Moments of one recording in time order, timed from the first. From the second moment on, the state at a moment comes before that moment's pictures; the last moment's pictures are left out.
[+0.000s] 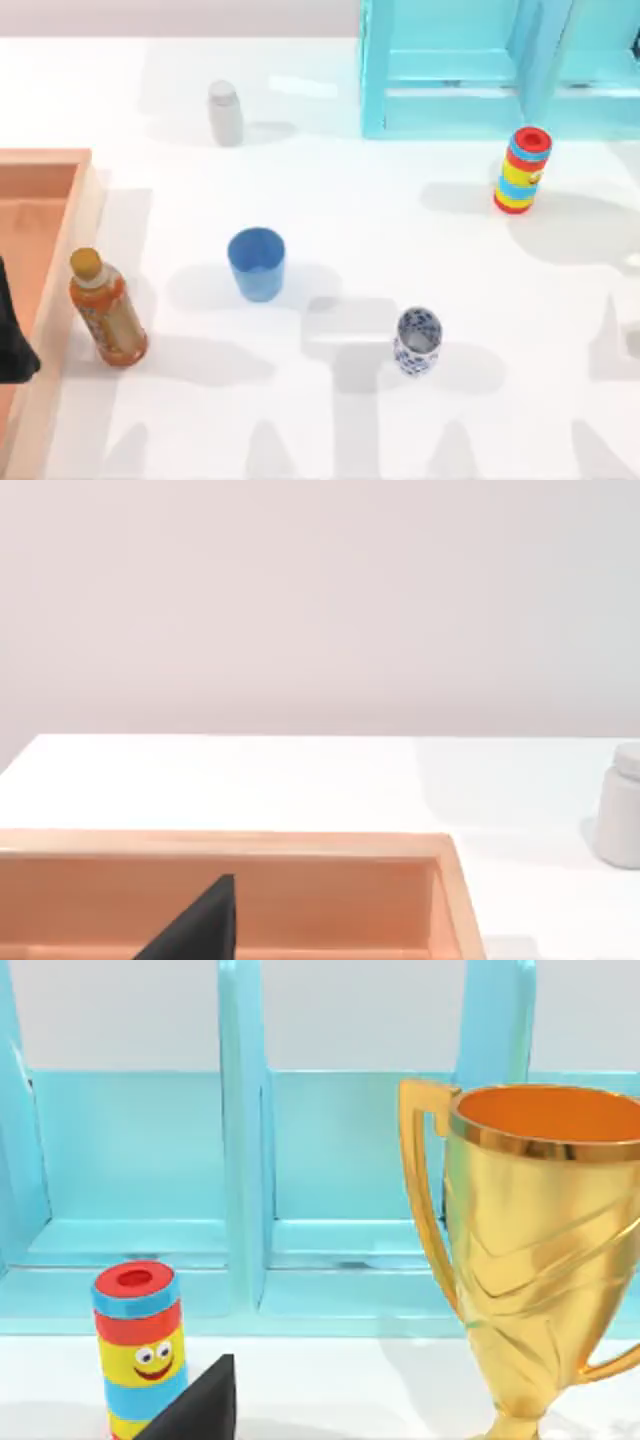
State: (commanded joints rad) left arm 0.00 0.00 0.00 0.00 0.00 0.00; right arm 0.00 0.00 0.00 0.00 0.00 0.00
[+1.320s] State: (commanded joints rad) left arm -0.33 1.25 1.14 -0.80 0.01 -0.32; right arm 0.00 0.00 0.00 0.00 0.00 0.00
